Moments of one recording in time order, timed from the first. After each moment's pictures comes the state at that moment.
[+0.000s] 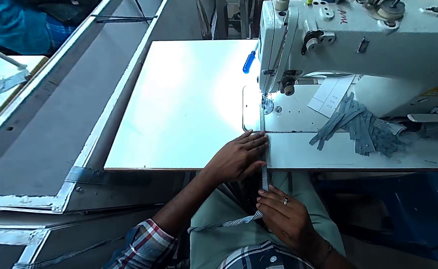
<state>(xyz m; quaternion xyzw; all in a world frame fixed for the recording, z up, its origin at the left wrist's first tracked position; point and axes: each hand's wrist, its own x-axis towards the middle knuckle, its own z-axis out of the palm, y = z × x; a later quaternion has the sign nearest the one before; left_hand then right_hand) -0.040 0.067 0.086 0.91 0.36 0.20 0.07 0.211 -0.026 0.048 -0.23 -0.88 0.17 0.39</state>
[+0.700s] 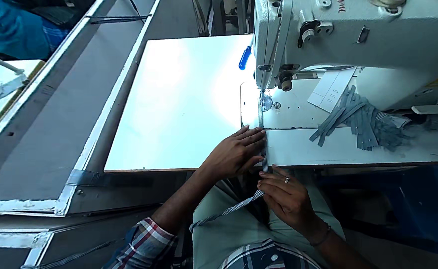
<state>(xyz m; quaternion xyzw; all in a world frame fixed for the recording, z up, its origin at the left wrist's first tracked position) -0.045 0.073 0.089 0.91 0.36 0.19 0.06 0.200 0.007 0.055 -0.25 -0.85 0.19 0.42</state>
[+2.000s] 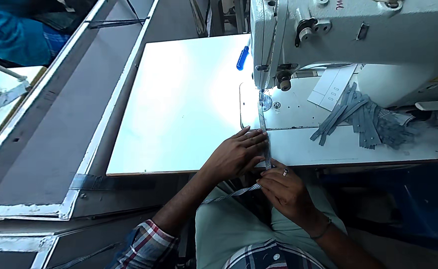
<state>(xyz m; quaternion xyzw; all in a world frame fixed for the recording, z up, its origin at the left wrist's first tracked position) -0.043 0.075 0.092 0.91 0.36 0.18 0.06 0.193 0.020 0.058 -0.26 -0.86 0.17 0.40</state>
